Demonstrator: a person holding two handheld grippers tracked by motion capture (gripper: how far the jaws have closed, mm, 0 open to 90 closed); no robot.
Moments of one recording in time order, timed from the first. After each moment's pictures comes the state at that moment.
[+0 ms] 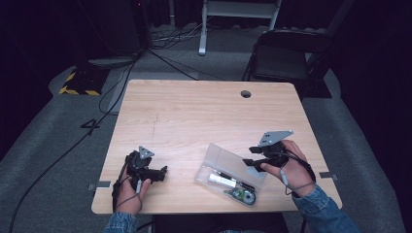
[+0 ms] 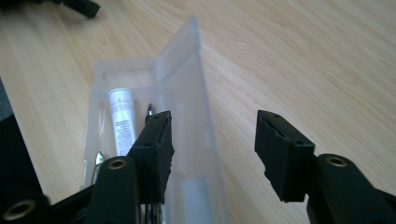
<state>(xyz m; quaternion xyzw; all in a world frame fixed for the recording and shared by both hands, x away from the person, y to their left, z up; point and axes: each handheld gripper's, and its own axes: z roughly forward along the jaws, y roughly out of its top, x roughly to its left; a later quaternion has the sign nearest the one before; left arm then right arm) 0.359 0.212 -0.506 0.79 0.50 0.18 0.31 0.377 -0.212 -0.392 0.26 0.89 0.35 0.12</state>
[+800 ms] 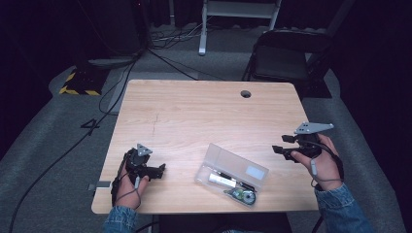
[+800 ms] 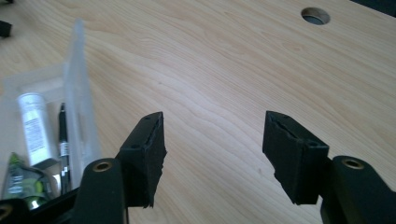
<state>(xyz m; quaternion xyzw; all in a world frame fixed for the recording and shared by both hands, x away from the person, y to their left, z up) 0.368 0.220 -0.506 0.79 0.50 0.18 0.31 0.396 -0.301 -0.387 0.36 0.84 0.37 0.17</state>
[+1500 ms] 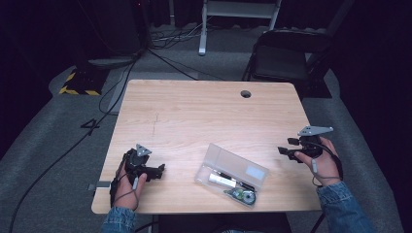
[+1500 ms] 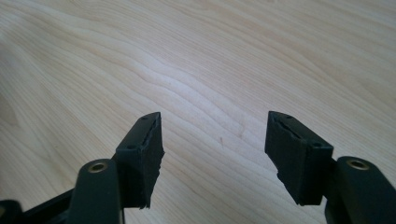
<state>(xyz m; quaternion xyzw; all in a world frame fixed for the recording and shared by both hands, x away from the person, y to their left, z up) 0.366 0.221 -0.506 0.79 0.50 0.18 0.31 0.421 -0.335 -0.437 0.39 0.83 0.35 0.16</state>
